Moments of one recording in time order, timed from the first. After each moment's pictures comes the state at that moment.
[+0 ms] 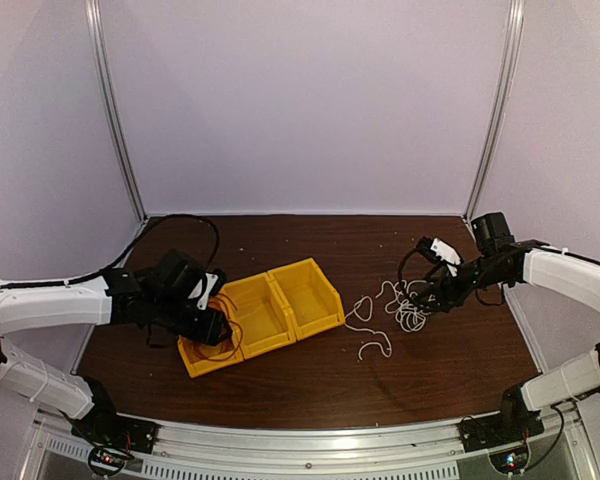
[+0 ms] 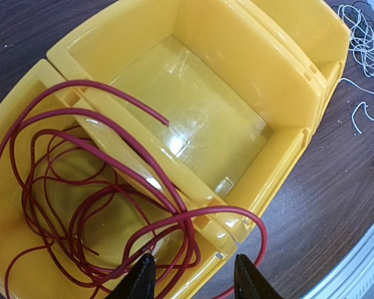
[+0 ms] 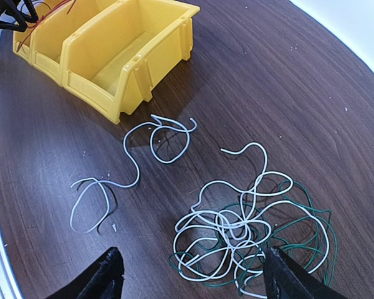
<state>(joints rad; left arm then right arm) -0.80 1.24 0.75 -0.47 0.02 -0.46 0.19 1.29 0.83 -0.48 -0.60 -0.63</state>
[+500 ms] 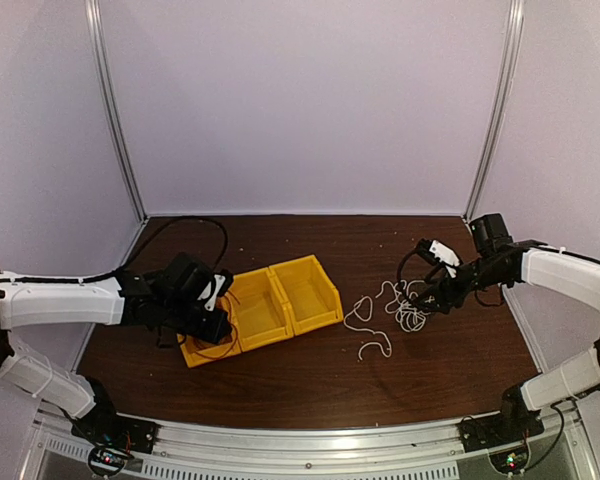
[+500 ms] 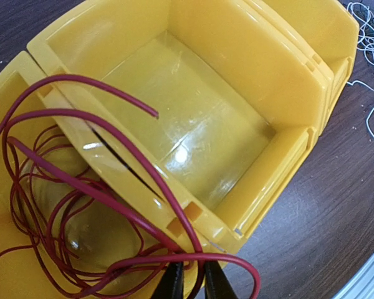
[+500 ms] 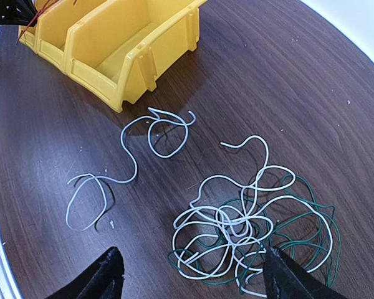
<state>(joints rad) -0.81 1.32 0.75 -0.38 -0.03 -0.42 0.19 1.31 0.83 -0.48 -0.59 -0.63</state>
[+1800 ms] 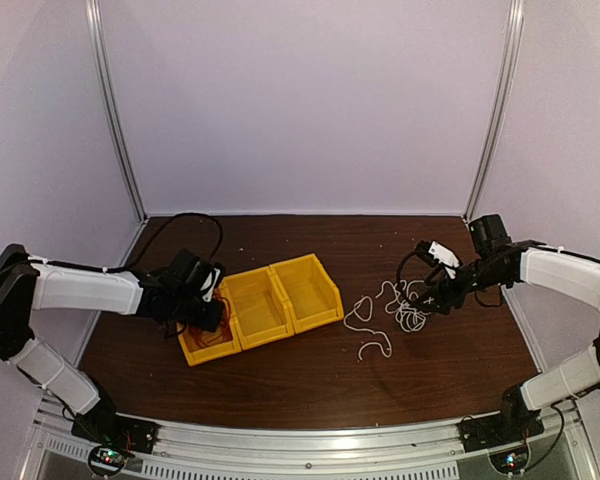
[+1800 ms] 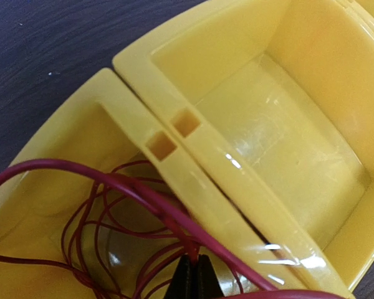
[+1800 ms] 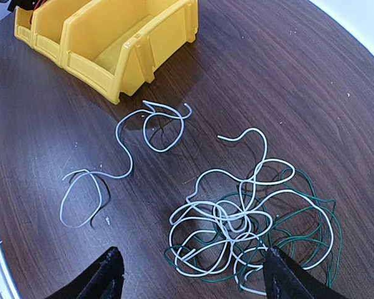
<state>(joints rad) -0.66 1.49 0.74 -0.23 -0.14 -0.30 0.19 1.32 0.83 -0.48 -0.56 -0.63</state>
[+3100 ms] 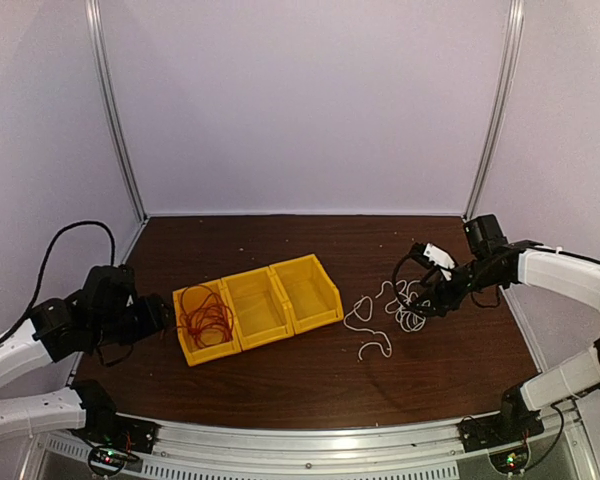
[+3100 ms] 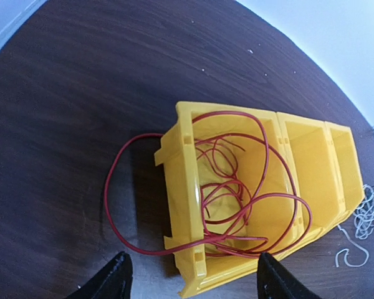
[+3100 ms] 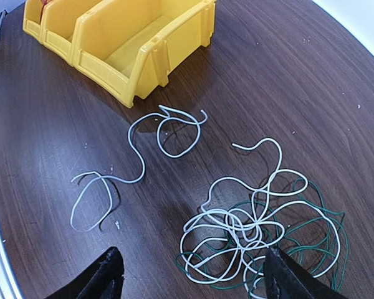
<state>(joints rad) -0.66 0.70 0.56 -0.63 -0.31 -0.91 0.23 1.32 0.83 -0.48 -0.56 -0.63</state>
